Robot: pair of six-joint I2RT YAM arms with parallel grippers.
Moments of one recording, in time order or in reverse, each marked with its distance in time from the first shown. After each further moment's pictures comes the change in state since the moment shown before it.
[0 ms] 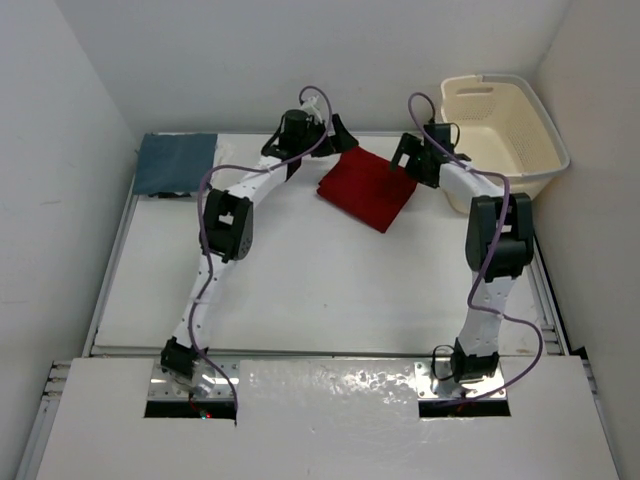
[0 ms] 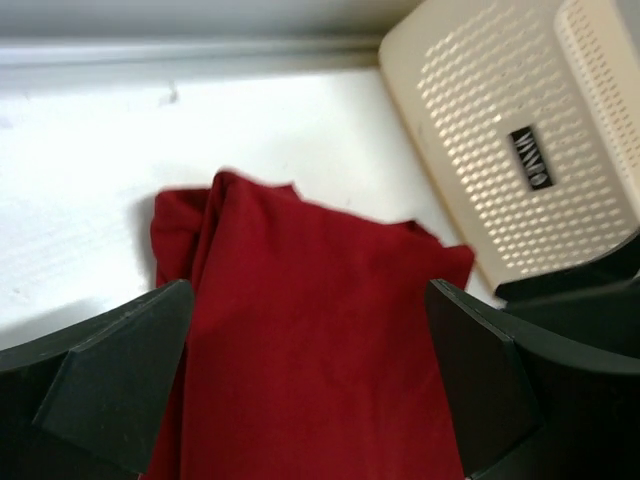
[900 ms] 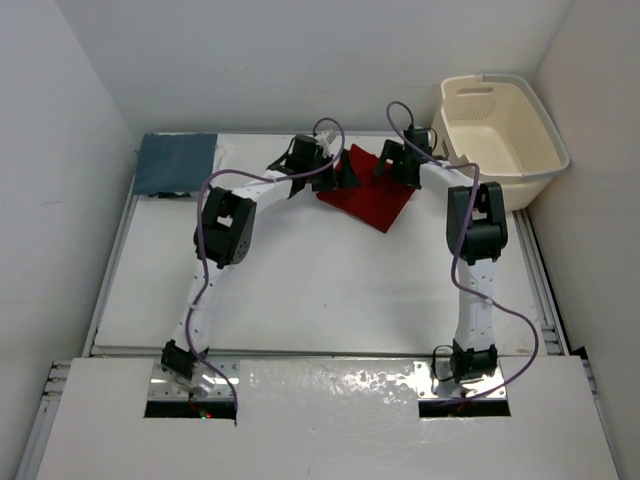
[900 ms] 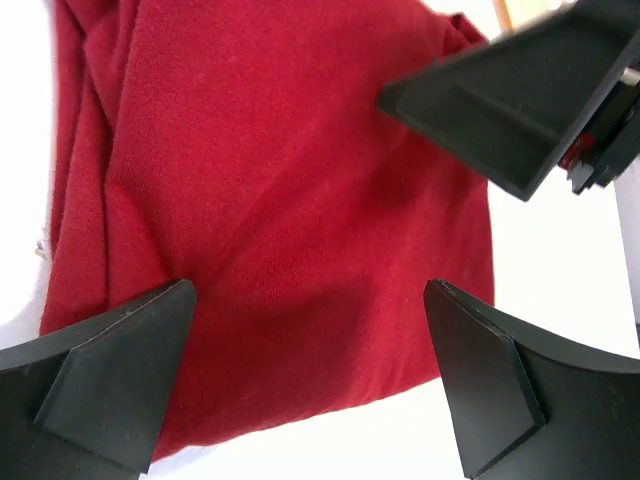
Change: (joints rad) left arm -0.054 -0.189 -0.377 -0.093 0.037 0.099; right arm 0.050 0.235 0.160 0.038 0.022 -0.035
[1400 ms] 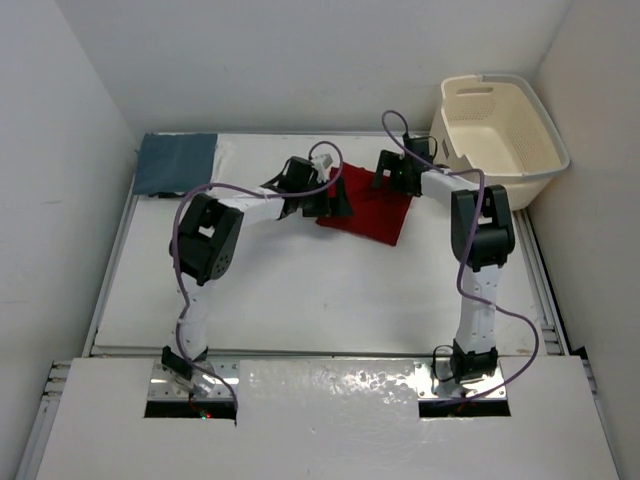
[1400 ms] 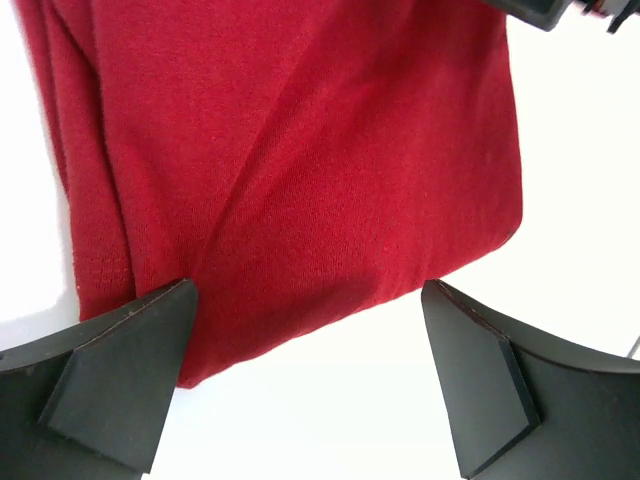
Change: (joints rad) left arm -0.041 -0.280 -0.444 0.051 -0.035 0.034; right arm 0.009 -0.060 -0.105 0.040 -0.070 -0.065
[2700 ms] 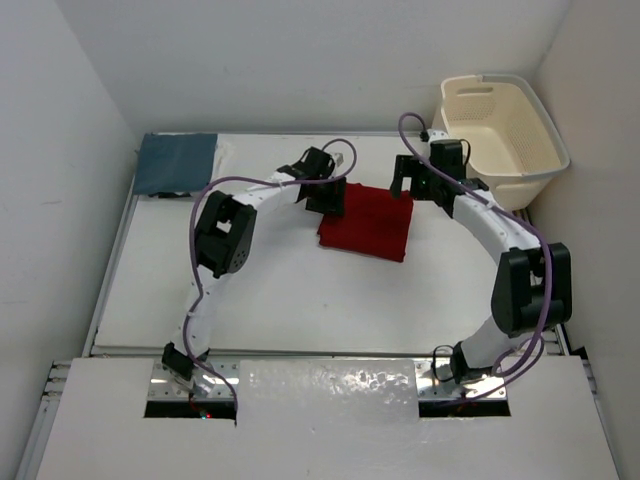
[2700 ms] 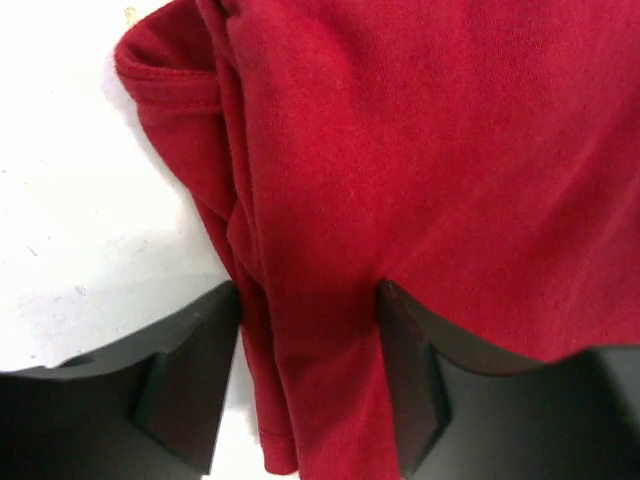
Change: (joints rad) left arm -0.049 0.142 0.337 -0.442 -0.229 0.144; right arm 0.017 -0.626 -0.417 -0.100 0.023 -0.193
